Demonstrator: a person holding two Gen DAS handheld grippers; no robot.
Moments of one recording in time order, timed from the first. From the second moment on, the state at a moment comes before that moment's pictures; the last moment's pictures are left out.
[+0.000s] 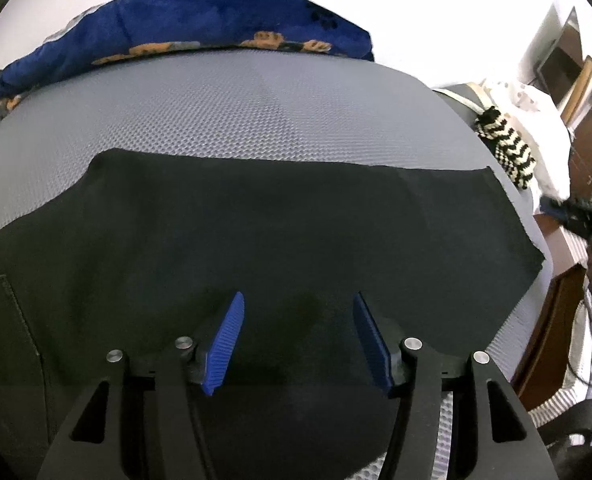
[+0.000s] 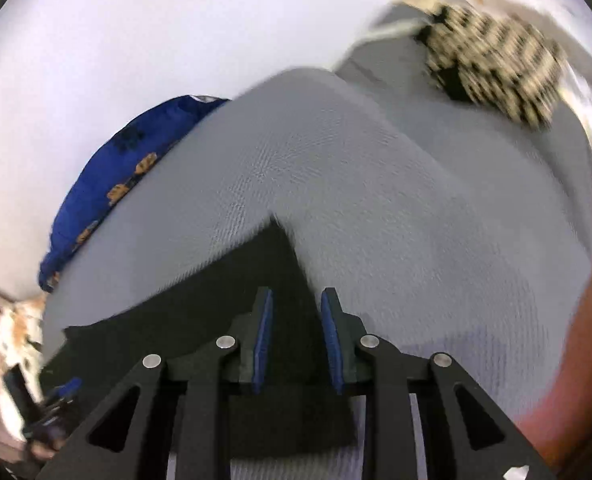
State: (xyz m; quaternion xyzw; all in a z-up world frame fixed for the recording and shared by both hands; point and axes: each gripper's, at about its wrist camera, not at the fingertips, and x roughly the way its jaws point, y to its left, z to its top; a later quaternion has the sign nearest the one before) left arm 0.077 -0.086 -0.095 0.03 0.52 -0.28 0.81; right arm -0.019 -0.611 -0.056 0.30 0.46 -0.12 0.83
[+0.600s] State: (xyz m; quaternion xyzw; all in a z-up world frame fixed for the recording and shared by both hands) left arm 0.042 -0.073 -0.103 0.02 0.53 -0.30 0.80; right arm -0.089 -0.586 -0.119 0.47 0.45 -0.11 0.75
